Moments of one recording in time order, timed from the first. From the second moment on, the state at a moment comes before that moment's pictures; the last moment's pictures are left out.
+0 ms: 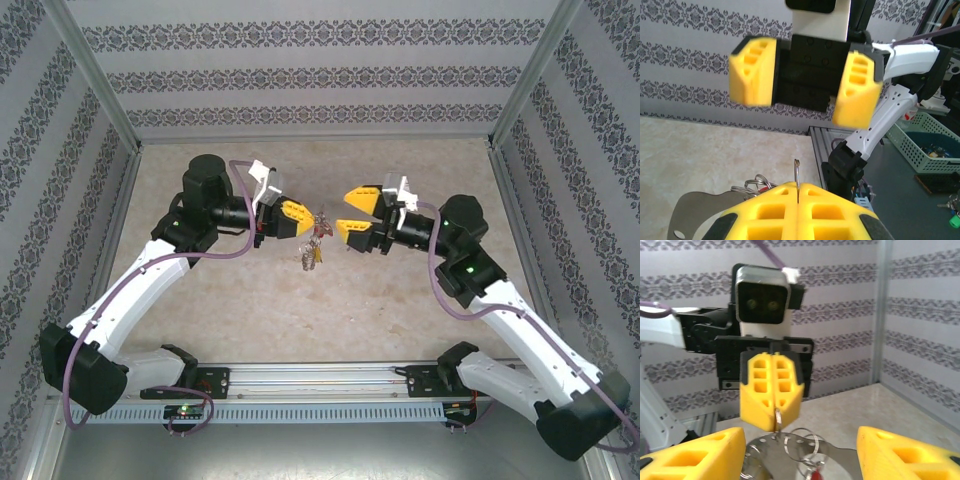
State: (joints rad) left arm -0.43 1.23 1.14 -0.12 1.16 0.03; right arm 0.50 0.93 0.87 0.16 -0.74 0.15
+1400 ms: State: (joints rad) left arm -0.26 1.22 1.00 -0.28 1.07 0.01; right arm 0.31 1.89 1.29 -0.63 -0.30 0.12
